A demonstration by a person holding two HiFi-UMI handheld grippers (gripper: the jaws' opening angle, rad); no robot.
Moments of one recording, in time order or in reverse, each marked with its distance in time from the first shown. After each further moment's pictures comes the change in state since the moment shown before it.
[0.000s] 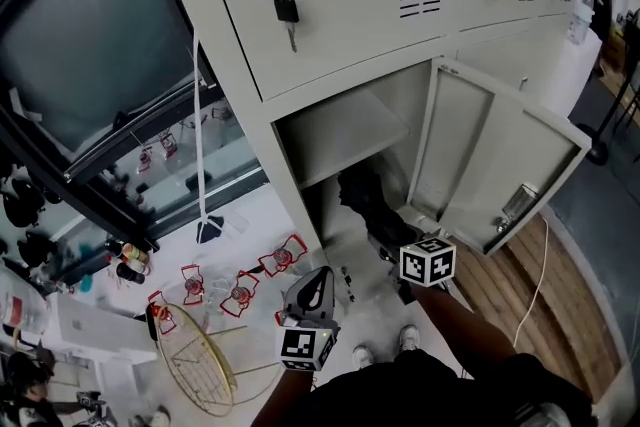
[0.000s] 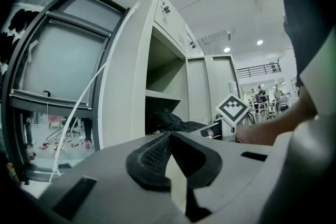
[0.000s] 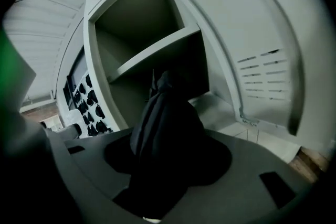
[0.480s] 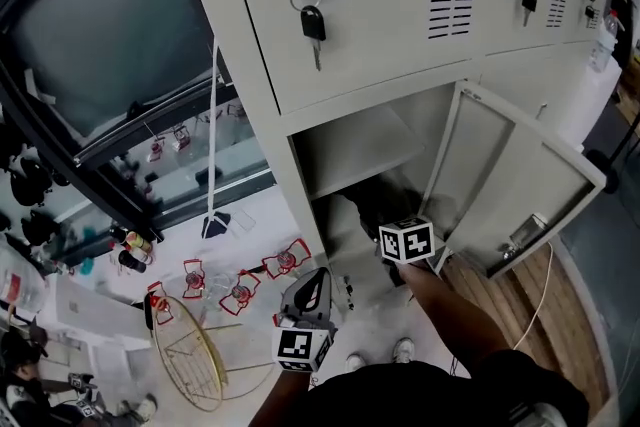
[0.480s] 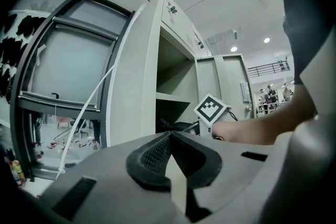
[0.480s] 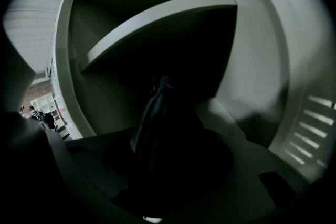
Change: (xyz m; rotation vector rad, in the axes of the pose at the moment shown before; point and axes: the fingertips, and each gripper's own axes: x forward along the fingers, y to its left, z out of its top) left arm 0.012 0.019 0.009 -0.019 -0.026 0.086; right arm 0.075 -0.015 0.035 -0.155 0.141 -0.068
